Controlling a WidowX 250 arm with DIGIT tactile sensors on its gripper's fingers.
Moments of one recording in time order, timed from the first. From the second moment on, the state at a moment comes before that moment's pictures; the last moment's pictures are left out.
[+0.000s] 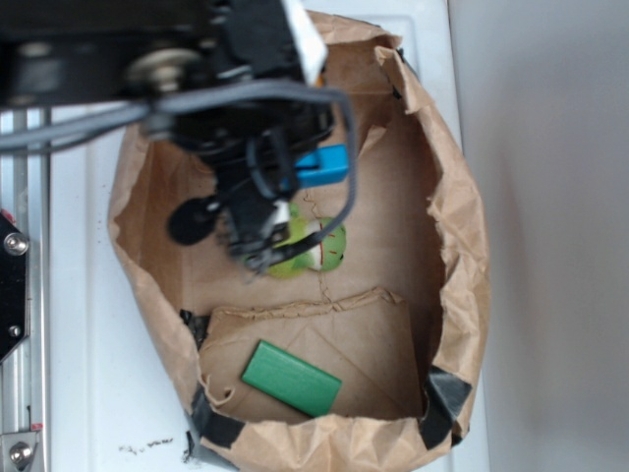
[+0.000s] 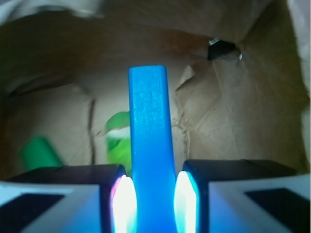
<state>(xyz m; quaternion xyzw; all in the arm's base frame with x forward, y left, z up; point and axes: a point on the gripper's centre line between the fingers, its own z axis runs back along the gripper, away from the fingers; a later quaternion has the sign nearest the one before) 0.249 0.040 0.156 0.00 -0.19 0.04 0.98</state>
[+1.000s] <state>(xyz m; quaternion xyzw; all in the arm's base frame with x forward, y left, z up) 0.243 0.008 0.170 0.07 -0.15 0.00 0.99</state>
